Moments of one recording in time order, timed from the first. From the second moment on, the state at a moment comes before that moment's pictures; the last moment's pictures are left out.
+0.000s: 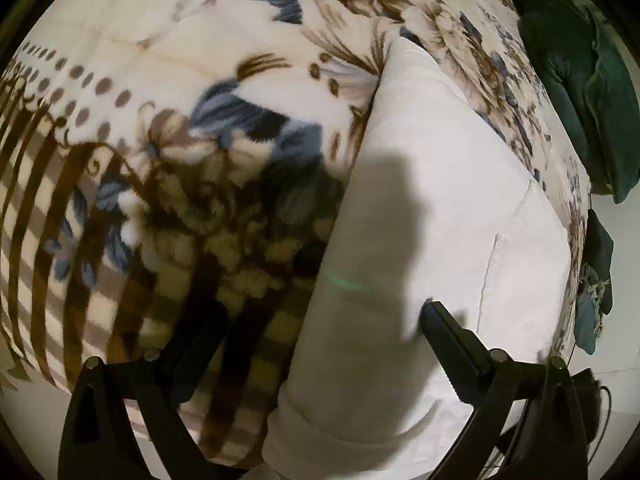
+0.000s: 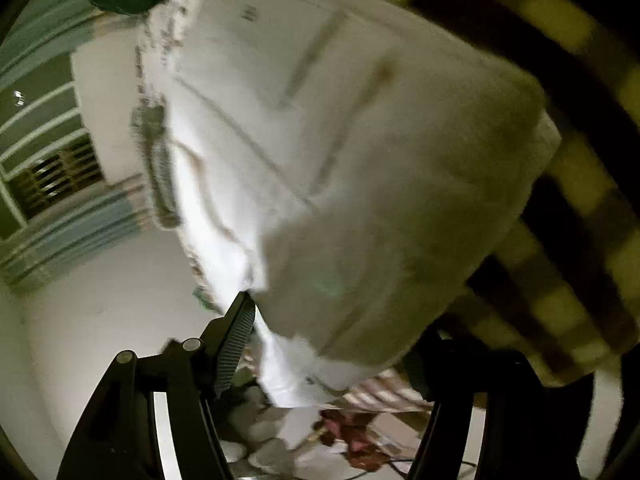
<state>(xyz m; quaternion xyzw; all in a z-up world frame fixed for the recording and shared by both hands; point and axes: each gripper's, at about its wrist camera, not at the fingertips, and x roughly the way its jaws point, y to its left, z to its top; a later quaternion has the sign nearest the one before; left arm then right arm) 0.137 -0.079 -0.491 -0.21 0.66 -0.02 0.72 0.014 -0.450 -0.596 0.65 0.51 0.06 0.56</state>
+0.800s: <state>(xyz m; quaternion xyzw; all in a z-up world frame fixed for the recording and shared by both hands) 0.142 -0.081 -0.494 -0.20 0.67 -0.03 0.72 0.033 -0.409 -0.593 0.55 0.52 0.06 0.65</state>
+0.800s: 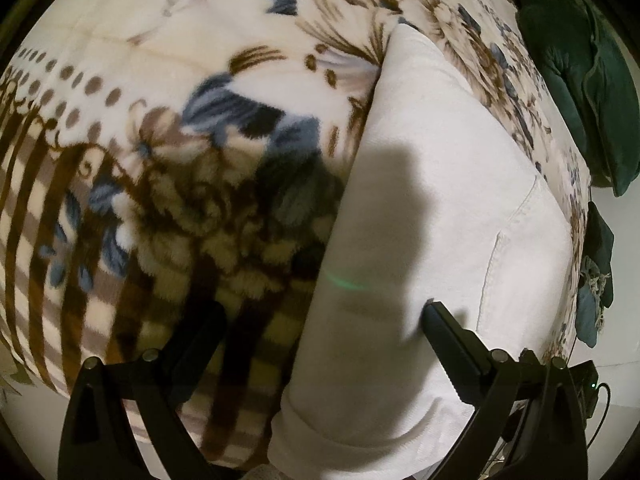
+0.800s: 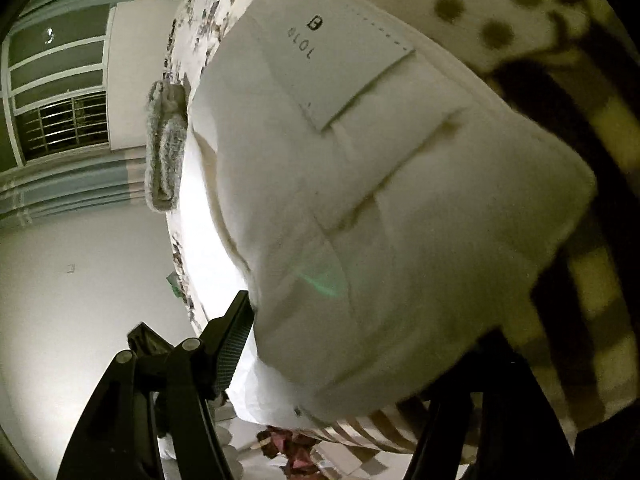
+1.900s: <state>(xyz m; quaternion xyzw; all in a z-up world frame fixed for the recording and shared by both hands) 0.136 -0.102 -0.412 -0.27 0.59 -0.13 0.75 0.056 -0.435 -0.530 0.56 0.51 0.08 0.65</state>
